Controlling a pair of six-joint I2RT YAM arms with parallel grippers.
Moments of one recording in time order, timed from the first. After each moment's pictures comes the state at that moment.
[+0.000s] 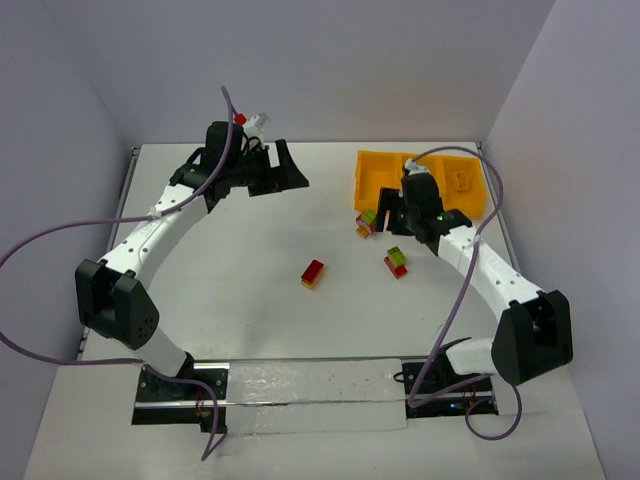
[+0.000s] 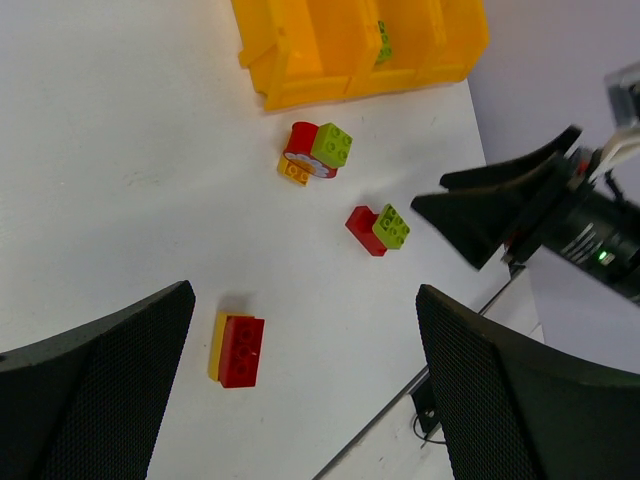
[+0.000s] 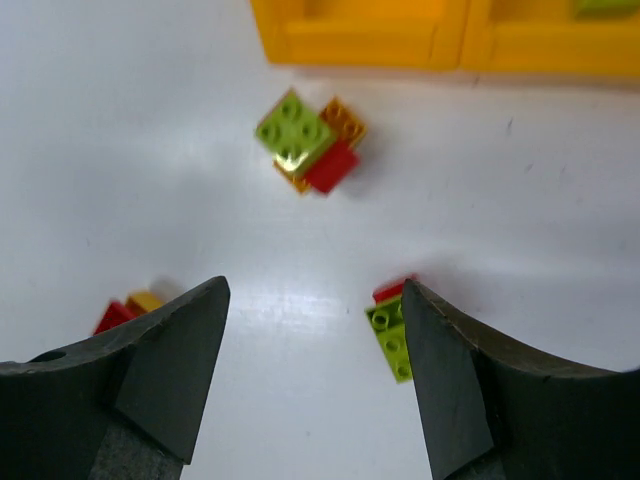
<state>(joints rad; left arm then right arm) -0.43 1.60 1.50 -0.46 0.40 -0.53 0.29 1.35 1.04 -0.42 0.08 0.38</state>
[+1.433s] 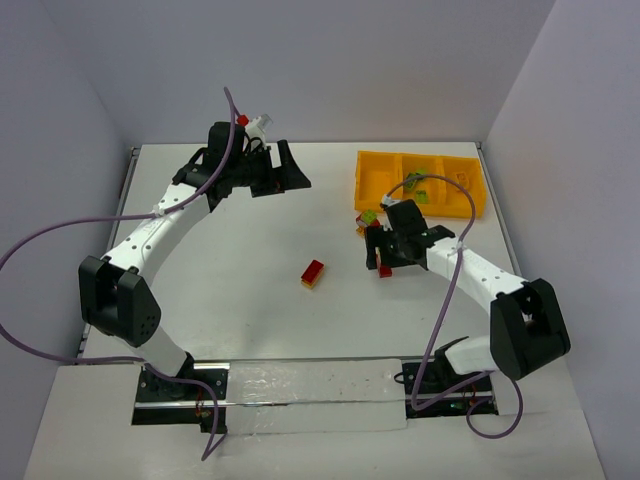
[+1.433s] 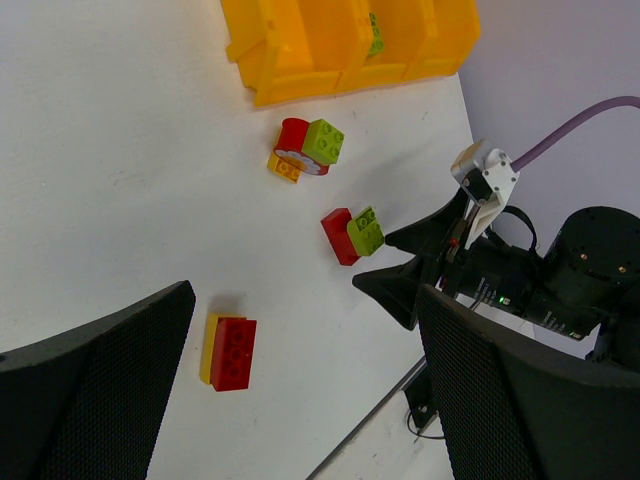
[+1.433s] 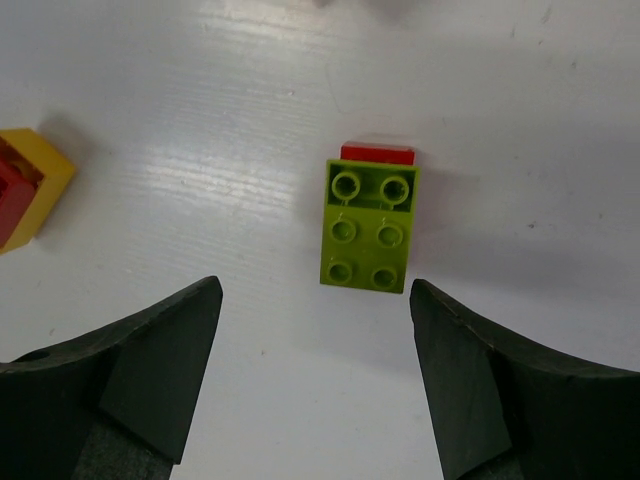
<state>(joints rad) -0.43 1.62 1.50 -0.44 0.44 -0.54 0.39 1.36 0.84 -0.46 -0.01 0.27</state>
